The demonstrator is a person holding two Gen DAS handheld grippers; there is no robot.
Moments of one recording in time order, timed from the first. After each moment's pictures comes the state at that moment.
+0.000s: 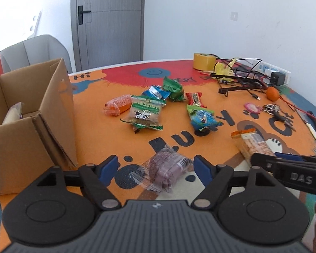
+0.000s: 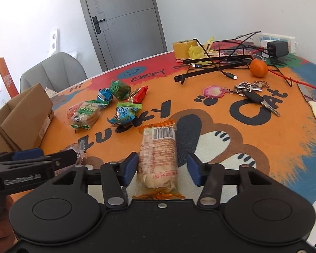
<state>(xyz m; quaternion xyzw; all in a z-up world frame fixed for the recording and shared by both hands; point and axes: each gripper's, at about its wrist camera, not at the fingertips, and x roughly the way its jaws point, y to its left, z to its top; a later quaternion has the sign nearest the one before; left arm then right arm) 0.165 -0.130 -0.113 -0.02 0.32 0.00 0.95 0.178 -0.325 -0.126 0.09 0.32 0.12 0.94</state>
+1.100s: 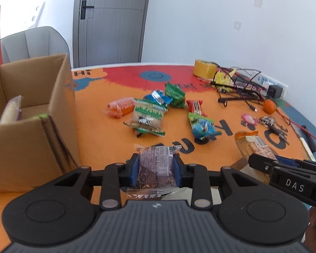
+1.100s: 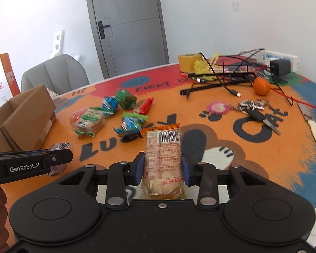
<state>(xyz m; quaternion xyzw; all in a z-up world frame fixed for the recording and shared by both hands) 0.162 -0.113 -0.103 -0.06 0.31 -0.01 0.95 0.173 -0.309 -0.113 0.05 0.28 0.12 0.95</state>
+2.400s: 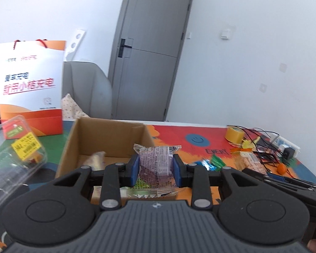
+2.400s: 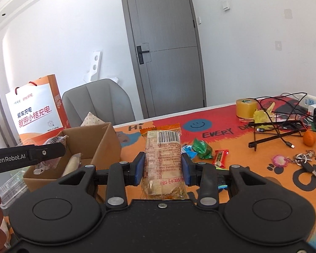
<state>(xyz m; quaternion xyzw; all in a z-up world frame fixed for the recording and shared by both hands) 0.101 -0.010 -0.018 -0.11 0.20 0.07 0.97 0.154 -0.214 -0.037 0.05 0.20 0.21 0.96</state>
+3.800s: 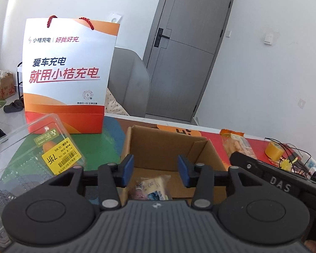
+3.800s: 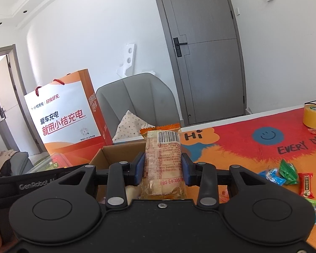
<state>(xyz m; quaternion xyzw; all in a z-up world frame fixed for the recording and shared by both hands) 0.141 0.087 -0.020 -0.16 0.23 0.15 0.95 0.214 -0.094 -0.021 0.06 0.22 0.30 0.93</state>
